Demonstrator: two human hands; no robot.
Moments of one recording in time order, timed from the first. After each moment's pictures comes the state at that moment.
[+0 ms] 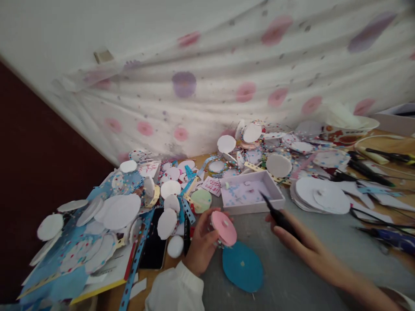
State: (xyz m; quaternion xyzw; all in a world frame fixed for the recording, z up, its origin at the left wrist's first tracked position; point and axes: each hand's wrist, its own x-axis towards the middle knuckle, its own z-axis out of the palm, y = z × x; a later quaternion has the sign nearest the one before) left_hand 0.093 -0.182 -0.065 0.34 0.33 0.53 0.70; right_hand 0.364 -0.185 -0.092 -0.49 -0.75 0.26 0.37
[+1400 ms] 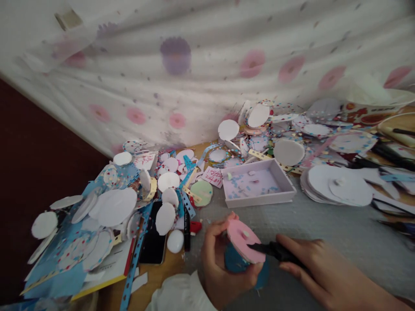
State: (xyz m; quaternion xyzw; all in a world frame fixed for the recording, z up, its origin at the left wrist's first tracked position) left_hand 0.128 -0.218 -0.080 0.59 0.39 0.61 0.34; right_hand 0.351 -0.208 -0.077 -0.38 -0.88 0.20 0.19
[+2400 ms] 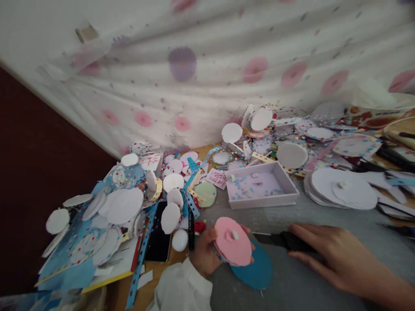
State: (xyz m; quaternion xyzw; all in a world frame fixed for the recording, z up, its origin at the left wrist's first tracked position) left_hand 0.097 -0.189 -0.064 0.34 0.24 0.41 0.81; right_hand 0.381 -0.188 -0.096 -0.38 -0.90 0.05 0.19
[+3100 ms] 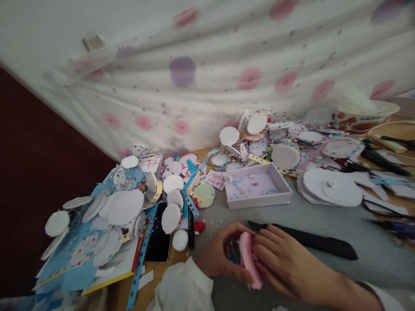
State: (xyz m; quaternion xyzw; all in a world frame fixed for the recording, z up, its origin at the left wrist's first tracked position) left_hand 0.095 -0.187 -0.061 0.56 0.34 0.32 0.69; right_hand 0.299 -0.201 -0.050 -0.26 -0.92 0.12 0.28
